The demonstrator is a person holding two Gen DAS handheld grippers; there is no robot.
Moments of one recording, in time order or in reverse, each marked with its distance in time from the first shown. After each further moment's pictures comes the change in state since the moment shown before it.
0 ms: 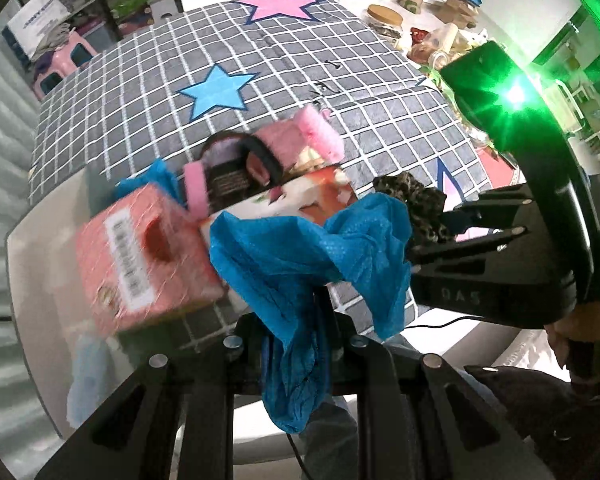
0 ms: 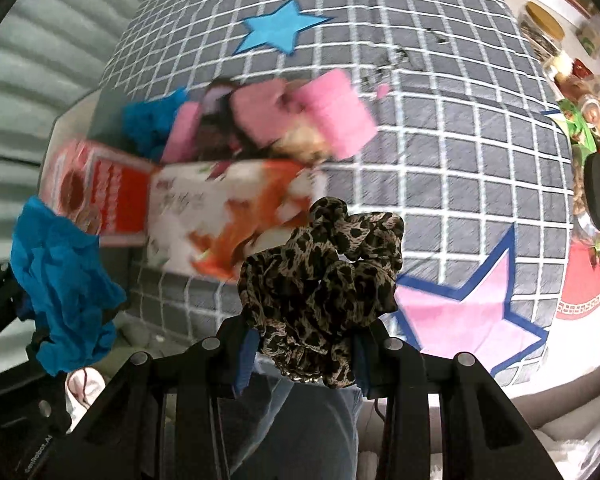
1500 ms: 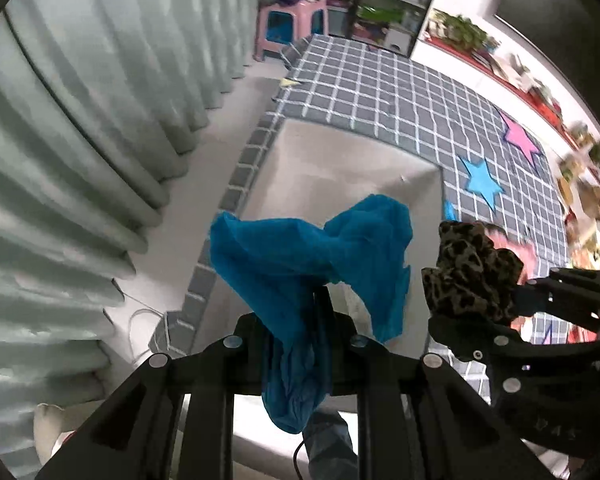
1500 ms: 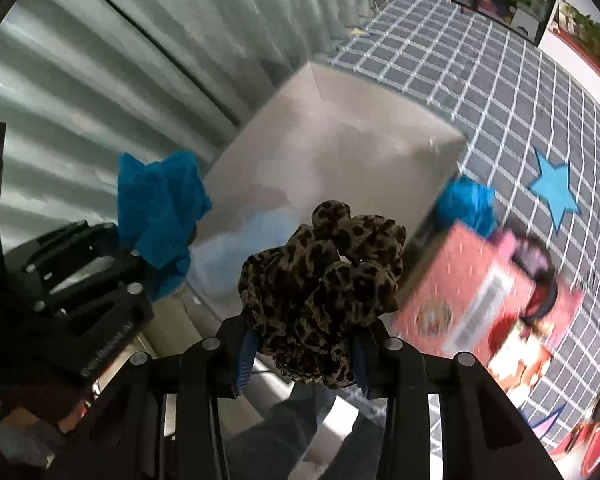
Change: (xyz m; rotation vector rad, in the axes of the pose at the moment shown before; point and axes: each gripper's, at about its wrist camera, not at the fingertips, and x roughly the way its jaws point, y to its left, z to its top) left arm -0.069 0.242 -0.116 -0.690 -0.162 0.237; right arm -0.008 0.293 0.048 -0.522 -0.040 0.105
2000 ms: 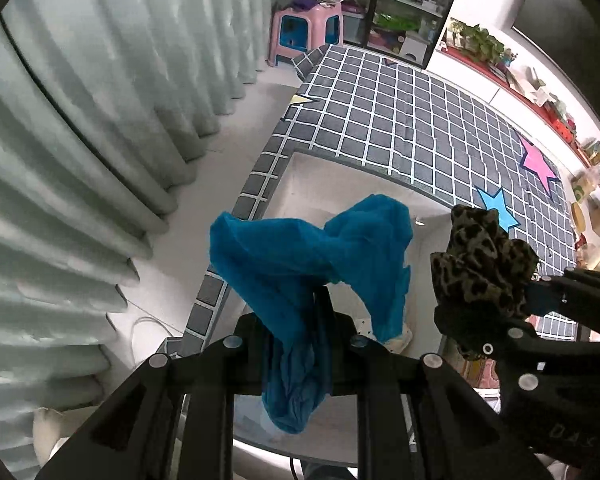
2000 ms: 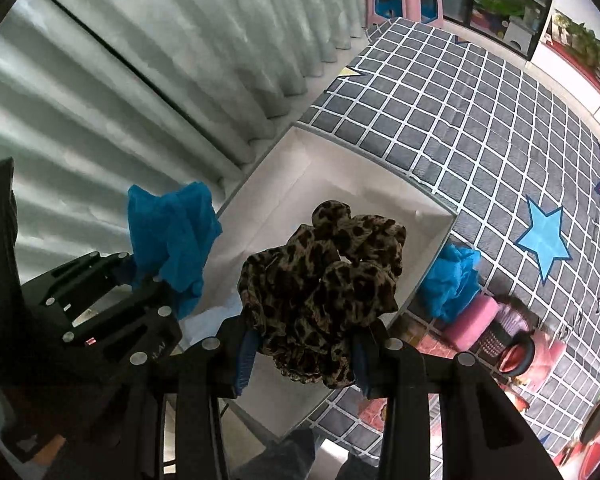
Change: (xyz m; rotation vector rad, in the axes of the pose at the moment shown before) left arm 0.017 -0.003 0.038 -0.032 -0.005 0.026; right arm -0.004 -0.019 0.051 0.019 -0.042 -0.014
